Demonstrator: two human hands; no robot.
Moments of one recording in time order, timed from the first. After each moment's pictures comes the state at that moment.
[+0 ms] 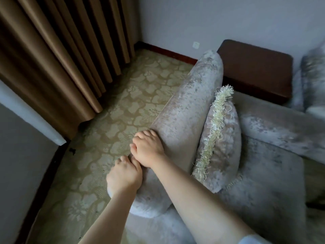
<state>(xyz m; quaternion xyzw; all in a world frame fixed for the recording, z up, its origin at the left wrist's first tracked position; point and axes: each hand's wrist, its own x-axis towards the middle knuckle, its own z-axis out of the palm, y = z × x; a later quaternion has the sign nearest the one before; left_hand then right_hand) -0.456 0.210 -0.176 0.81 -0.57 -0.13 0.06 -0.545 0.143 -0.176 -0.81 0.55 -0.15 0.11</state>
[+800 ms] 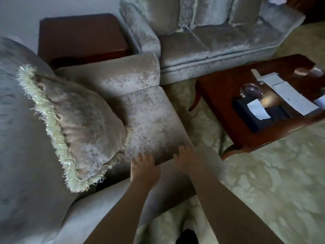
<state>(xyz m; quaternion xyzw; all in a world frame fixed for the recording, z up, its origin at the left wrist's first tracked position) -0.774 0.436 -0.251 0.24 -0.95 -0.09 -0.16 -0.896 0.554 -0.250 -0.26 0.93 -0.02 0.26</state>
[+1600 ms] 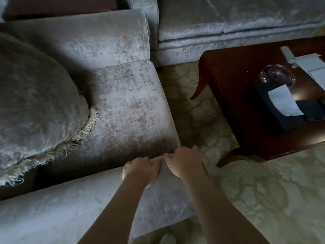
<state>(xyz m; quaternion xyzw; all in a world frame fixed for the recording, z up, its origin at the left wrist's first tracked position) -0.920 0.531 -0.411 0.35 -0.89 -0.17 -0.24 -1.023 0.626 -0.401 -0.25 0.93 0.07 0.28</state>
